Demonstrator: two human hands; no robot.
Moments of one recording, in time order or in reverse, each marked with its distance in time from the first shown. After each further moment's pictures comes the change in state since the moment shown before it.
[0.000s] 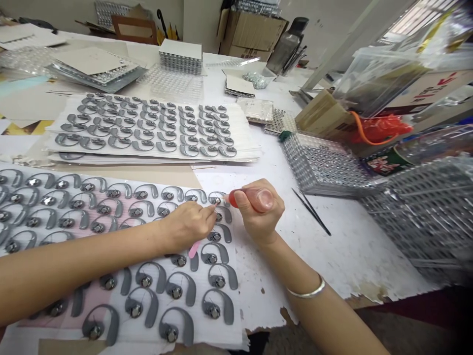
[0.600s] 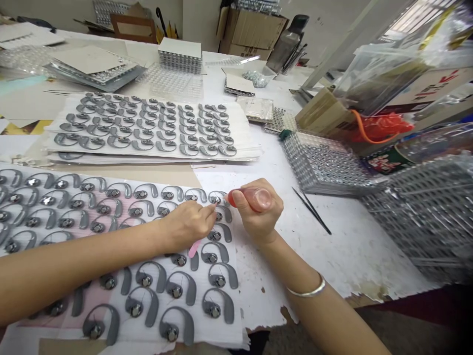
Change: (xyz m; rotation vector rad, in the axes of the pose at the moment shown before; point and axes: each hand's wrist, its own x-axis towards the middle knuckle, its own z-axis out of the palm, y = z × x) left_hand 0.000 0.000 0.000 -0.016 0.008 -0.009; right_hand -0.005 0.004 0.002 -0.004 0.011 0.009
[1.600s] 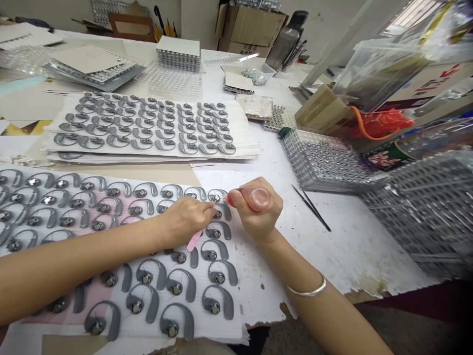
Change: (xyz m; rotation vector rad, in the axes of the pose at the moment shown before) left_hand 0.000 -0.006 -0.005 -0.138 -0.063 -0.060; right_hand 0.002 -0.005 -0.003 -0.016 -0.029 -0.074
